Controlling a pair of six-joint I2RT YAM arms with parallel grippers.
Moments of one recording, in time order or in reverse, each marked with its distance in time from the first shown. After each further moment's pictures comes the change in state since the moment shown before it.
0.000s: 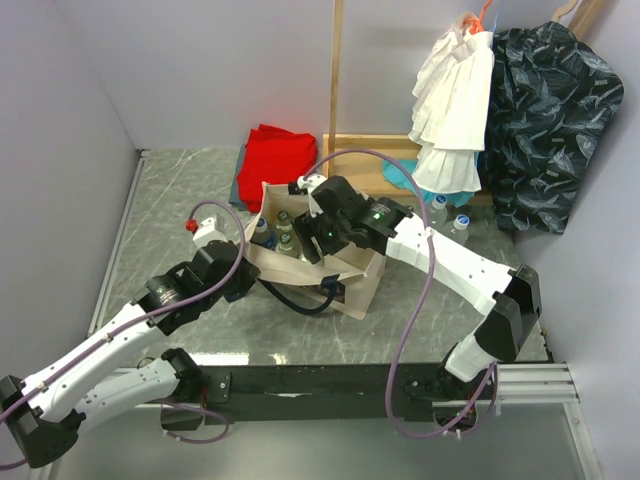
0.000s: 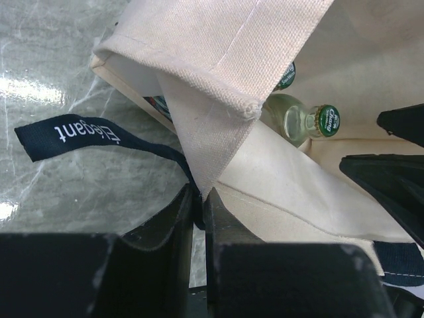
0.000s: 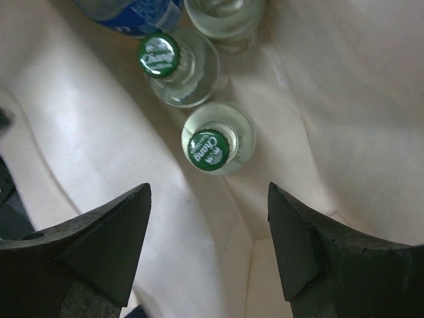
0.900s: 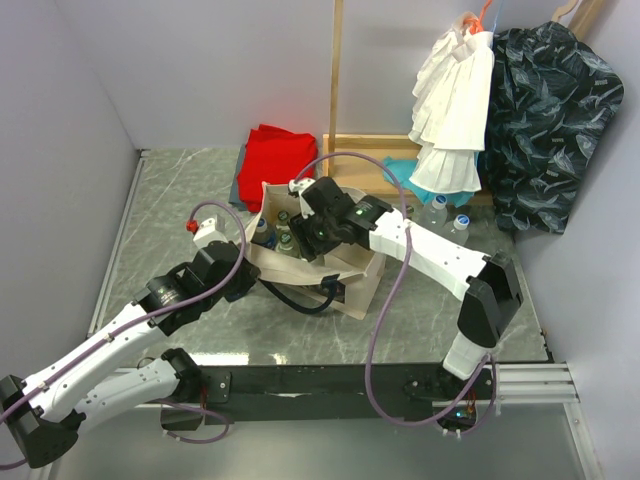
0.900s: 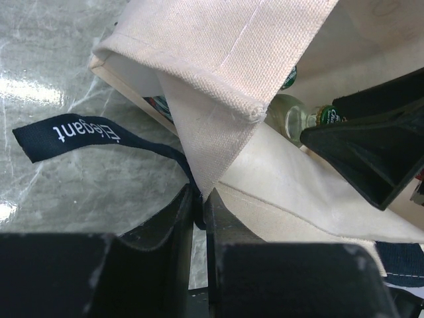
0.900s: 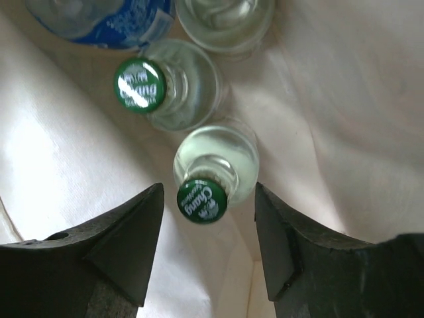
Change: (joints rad) left arm 0.000 0.000 -0.011 0.013 -0.001 0.000; right arm -0.023 0.111 -0.002 0.048 -0.042 -0.017
